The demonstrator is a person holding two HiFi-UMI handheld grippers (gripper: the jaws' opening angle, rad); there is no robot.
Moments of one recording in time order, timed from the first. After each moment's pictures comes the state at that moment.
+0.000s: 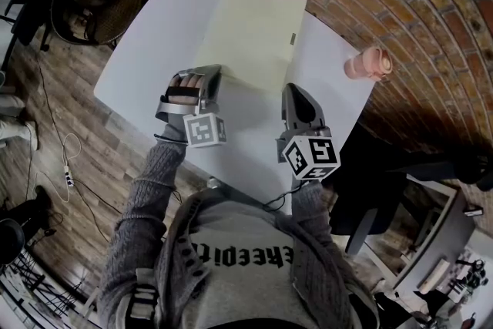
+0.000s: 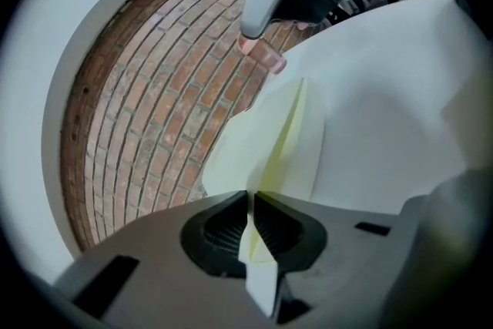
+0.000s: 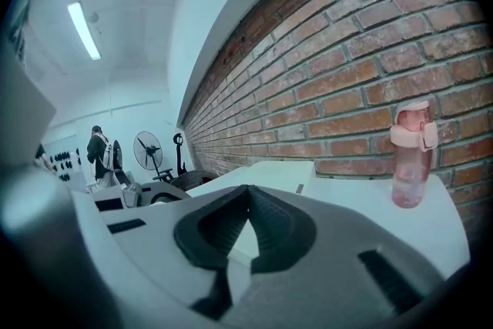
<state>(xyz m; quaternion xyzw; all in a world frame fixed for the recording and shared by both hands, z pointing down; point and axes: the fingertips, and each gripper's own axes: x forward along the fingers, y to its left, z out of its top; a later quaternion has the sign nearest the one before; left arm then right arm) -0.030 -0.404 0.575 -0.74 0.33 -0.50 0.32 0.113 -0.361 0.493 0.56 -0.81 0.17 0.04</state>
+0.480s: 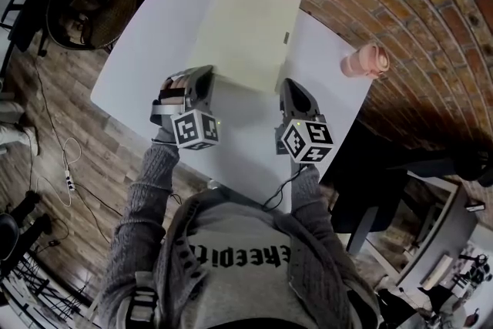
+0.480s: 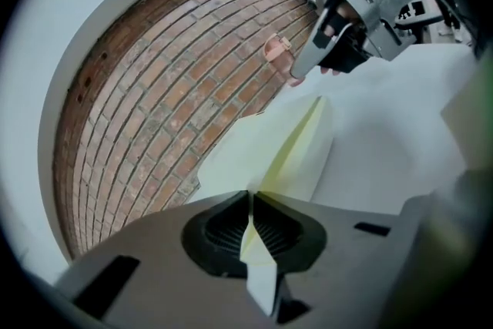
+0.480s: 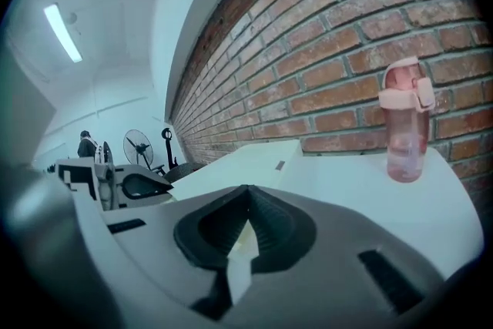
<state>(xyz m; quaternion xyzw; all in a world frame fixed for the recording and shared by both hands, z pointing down) -0.039 -0.411 0.575 -0.78 0.35 -0.45 0.25 0.130 -0.383 0.547 0.57 -0.79 0.23 0.05</state>
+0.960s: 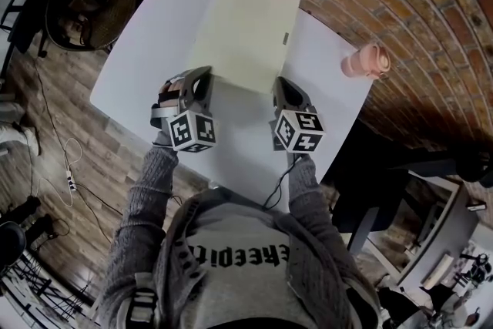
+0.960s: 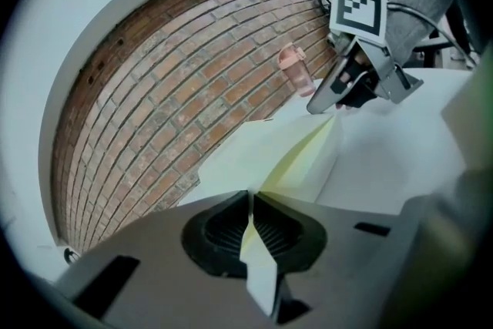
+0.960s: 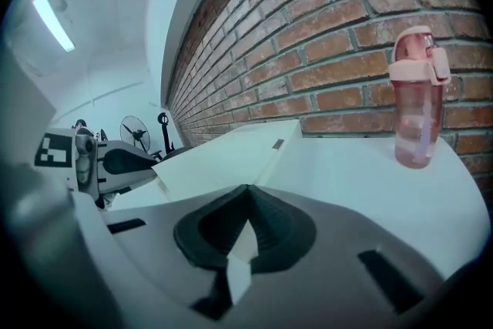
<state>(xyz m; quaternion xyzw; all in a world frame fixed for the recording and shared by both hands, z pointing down) -0.038 -0.412 0.571 -0.80 0.38 -0.41 0.20 0.124 -0.395 0.590 0.57 -0.78 0.26 0.11</state>
